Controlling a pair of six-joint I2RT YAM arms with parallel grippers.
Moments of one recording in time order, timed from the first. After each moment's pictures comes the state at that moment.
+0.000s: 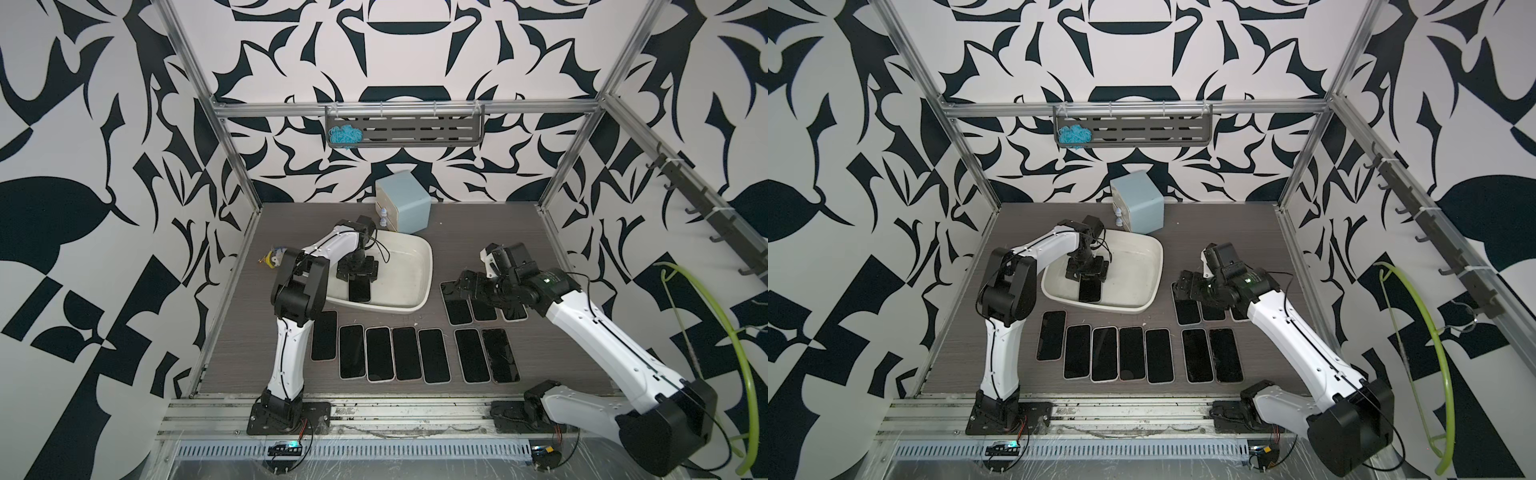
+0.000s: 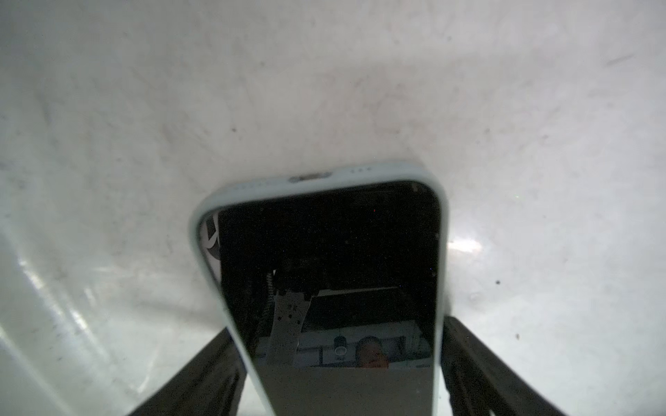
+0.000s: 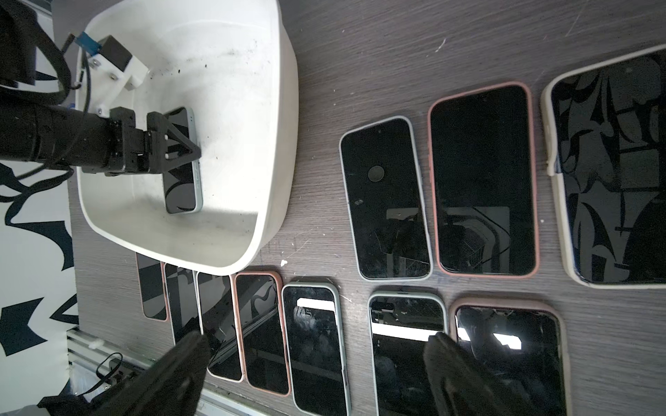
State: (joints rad) left arm -0.41 2.20 1.71 -1.04 0.01 -0.30; right arm 0.41 1.16 1.04 -0.86 -0.20 0.60
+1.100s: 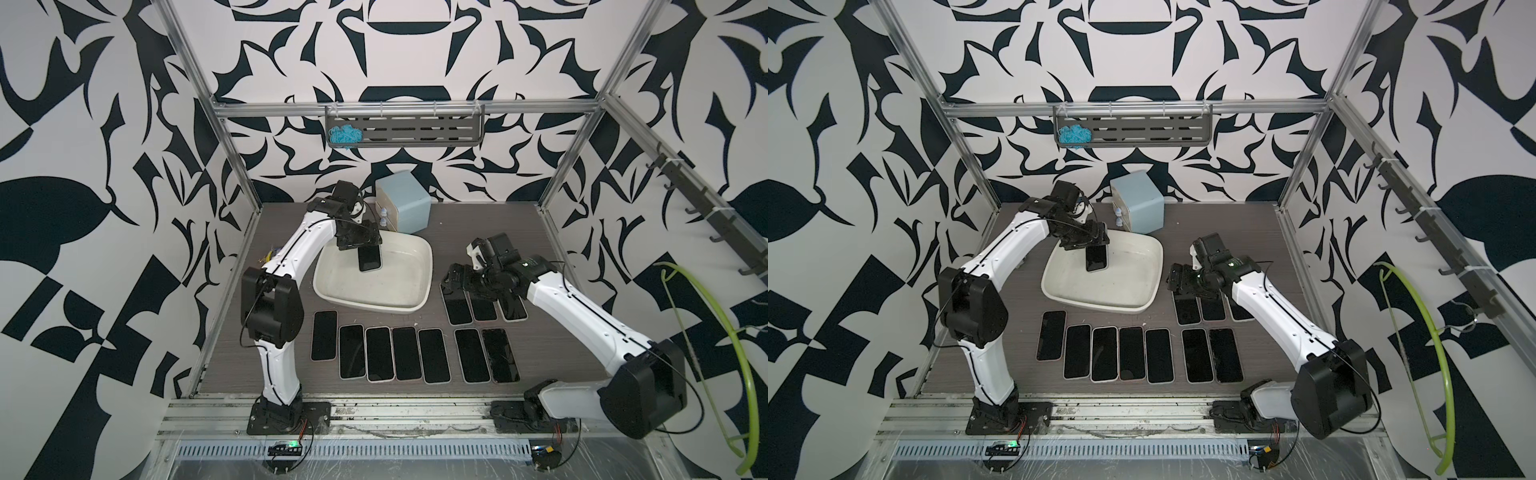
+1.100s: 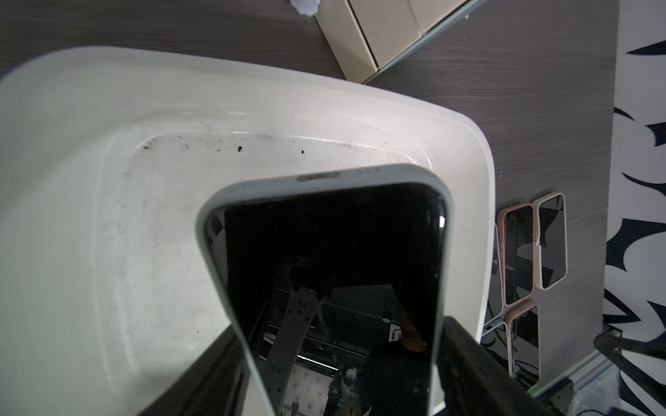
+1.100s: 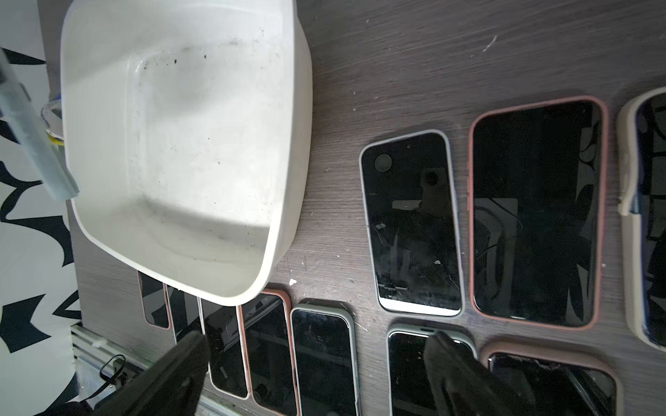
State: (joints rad) left arm -0.34 1.85 1.76 -0.99 0.27 -0.30; right arm 0.41 1.35 1.10 -0.77 -0.26 0.59
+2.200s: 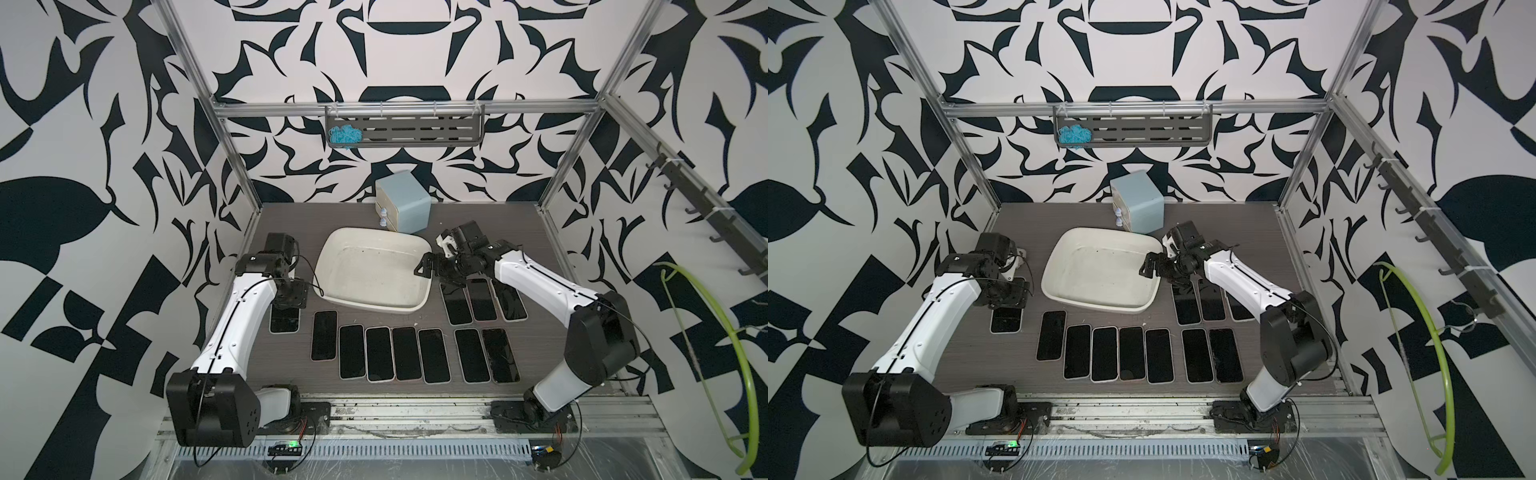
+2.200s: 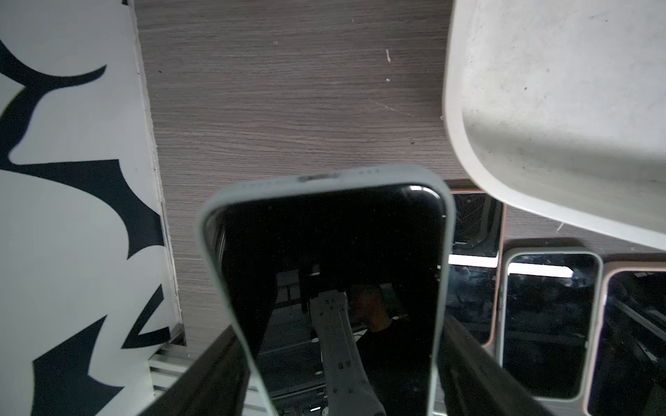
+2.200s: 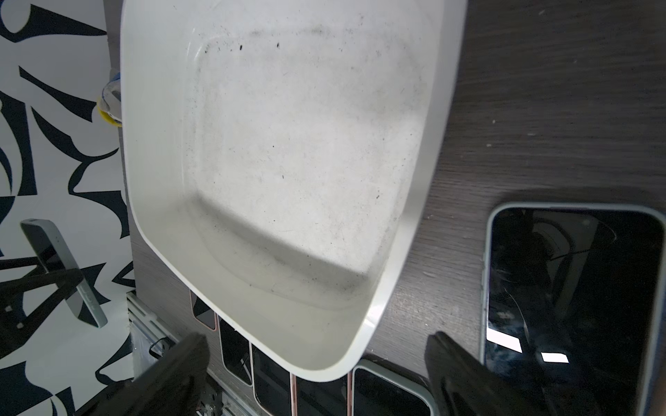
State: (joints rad) left arm -0.04 1.27 1.13 -1.15 -0.17 0.04; right arm 0.47 1.62 1.25 -0.63 -0.41 0.60
